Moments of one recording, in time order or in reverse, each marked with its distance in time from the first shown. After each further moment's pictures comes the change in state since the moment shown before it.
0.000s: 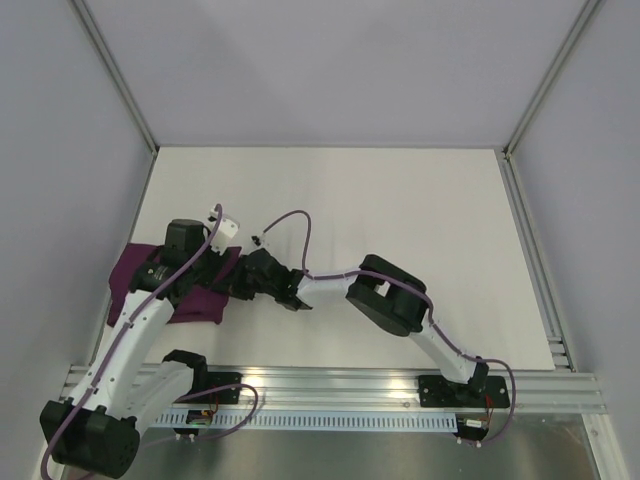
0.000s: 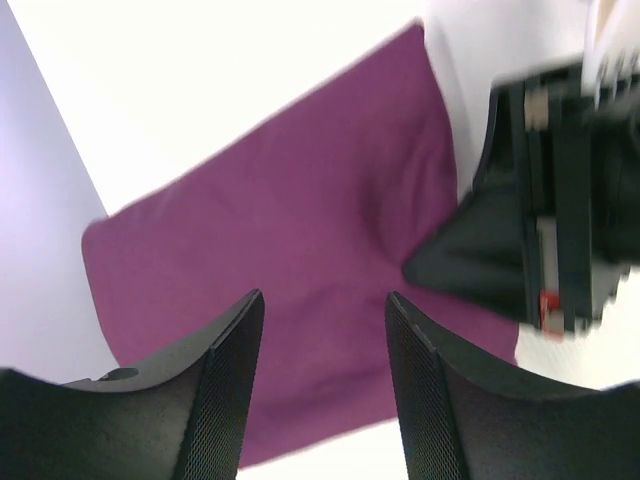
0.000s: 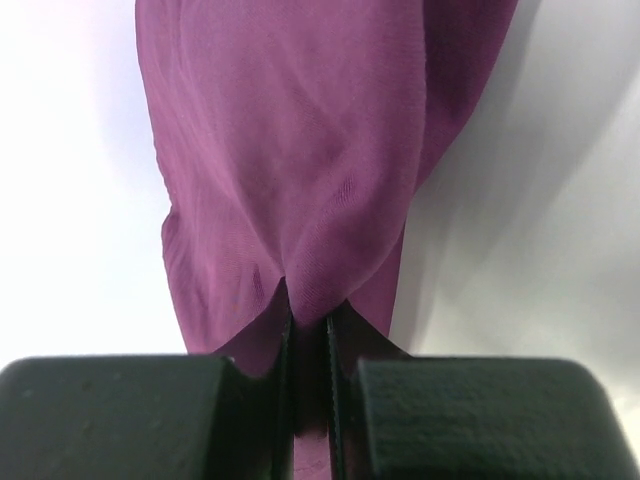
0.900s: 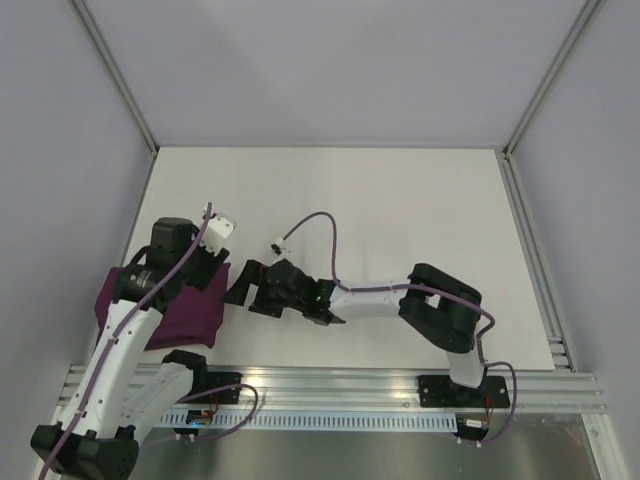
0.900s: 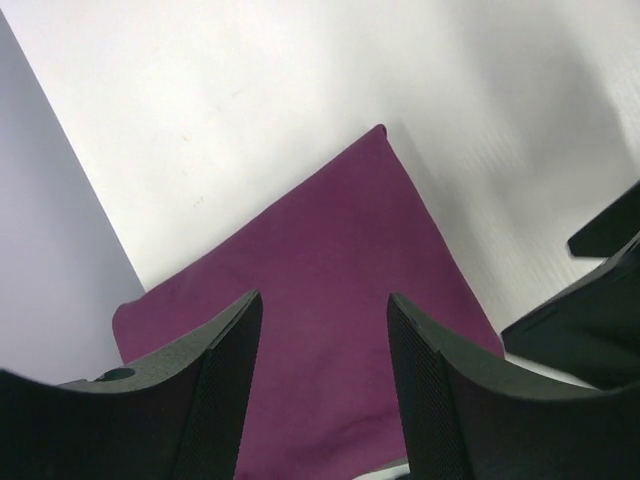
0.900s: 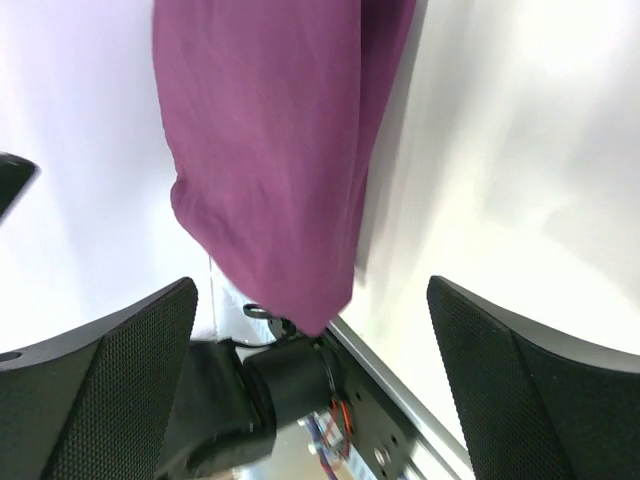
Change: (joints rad) left arm 0.000 -0.052 0.112 -0.150 0.078 0.009; right arm 0.083 -0.338 -0.326 -0.063 0.063 -0.018
